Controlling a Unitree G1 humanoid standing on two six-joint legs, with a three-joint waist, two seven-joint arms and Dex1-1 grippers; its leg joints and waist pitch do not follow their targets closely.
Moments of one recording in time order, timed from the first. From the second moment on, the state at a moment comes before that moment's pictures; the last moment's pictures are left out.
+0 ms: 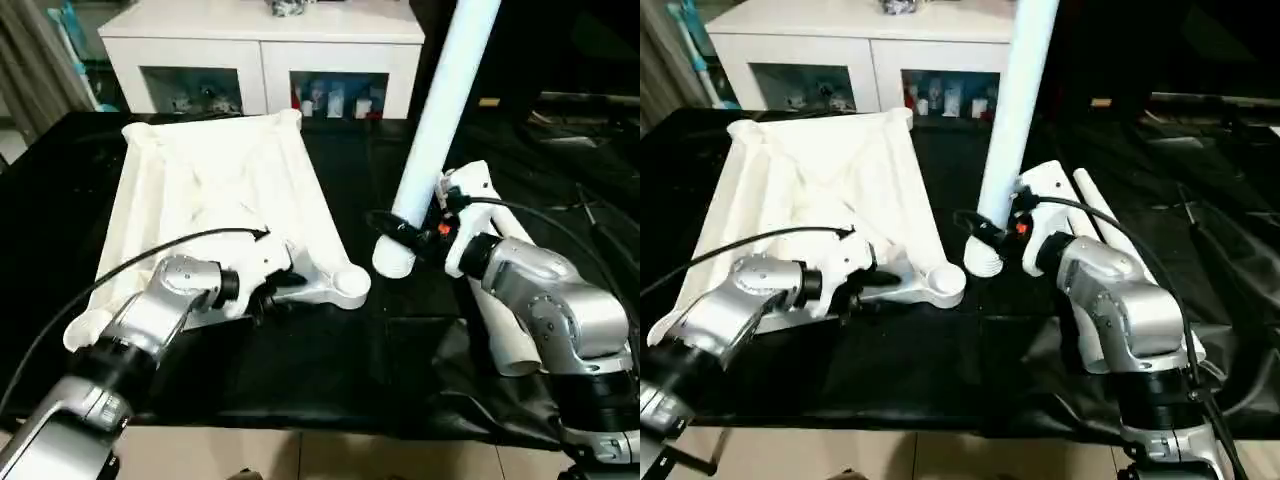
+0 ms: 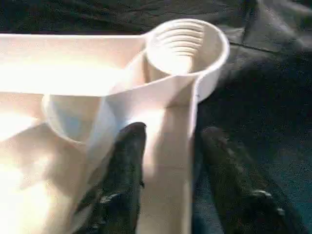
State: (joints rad) left arm -0.62 0.48 -0.40 0.54 -0.11 0.16 -0.99; right arm -0.45 -0.33 0.01 -0.06 0.39 0.67 0.58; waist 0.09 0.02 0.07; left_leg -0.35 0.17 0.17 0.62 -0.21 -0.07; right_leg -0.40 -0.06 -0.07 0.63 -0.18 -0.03
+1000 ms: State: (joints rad) left arm -0.61 0.47 -0.39 0.57 -0.06 0.17 -1.13; right arm -0.47 -0.30 0.05 0.04 0.39 0.63 0.63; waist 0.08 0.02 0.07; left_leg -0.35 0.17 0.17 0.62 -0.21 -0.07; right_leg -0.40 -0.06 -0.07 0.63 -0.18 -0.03
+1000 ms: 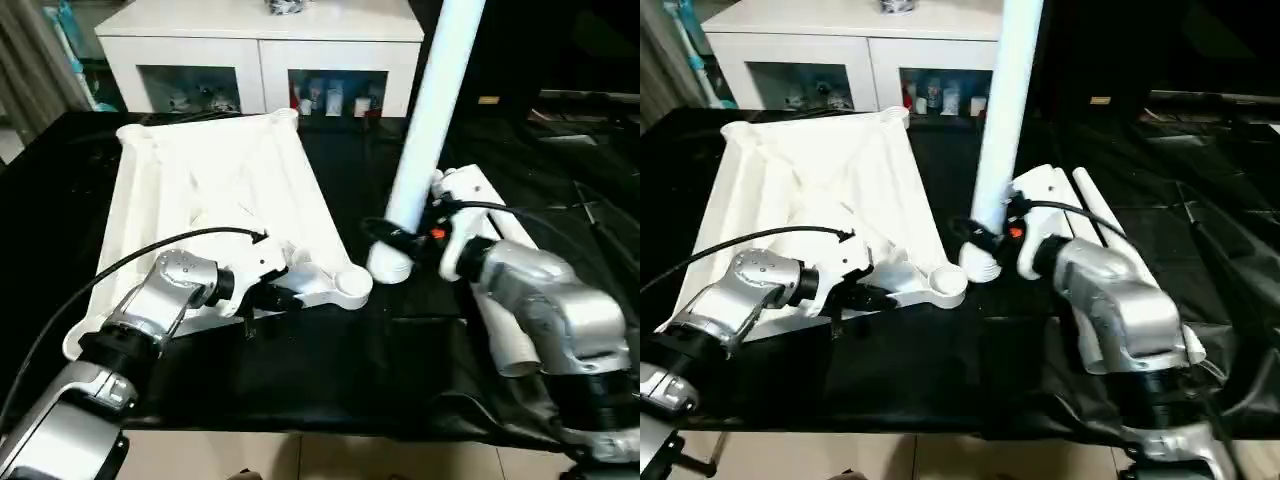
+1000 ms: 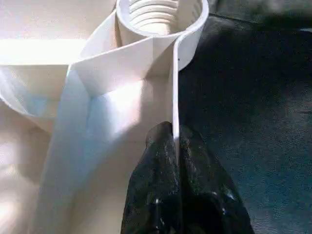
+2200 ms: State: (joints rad) left arm -0.55 0.45 -0.36 0.47 -0.03 0.18 -1.11; right arm -0.54 -0.28 0.16 0.27 0.31 0.50 0.76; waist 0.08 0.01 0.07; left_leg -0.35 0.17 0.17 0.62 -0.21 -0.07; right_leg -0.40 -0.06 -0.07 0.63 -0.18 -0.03
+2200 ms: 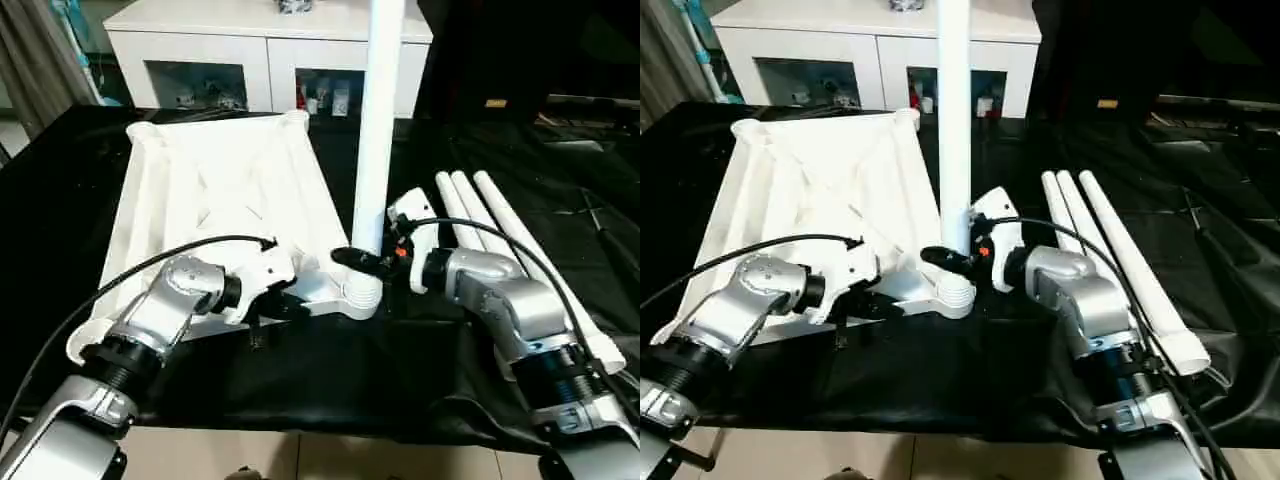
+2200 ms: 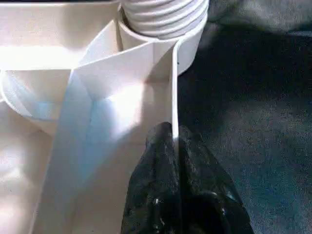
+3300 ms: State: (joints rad) left arm -0.50 0.45 -0.33 0.42 -0.03 0.18 -1.09; right arm -0.41 -0.17 0.07 0.32 0.34 0.25 0.70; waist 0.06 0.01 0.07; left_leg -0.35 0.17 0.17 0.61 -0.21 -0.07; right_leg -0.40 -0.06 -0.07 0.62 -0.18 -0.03
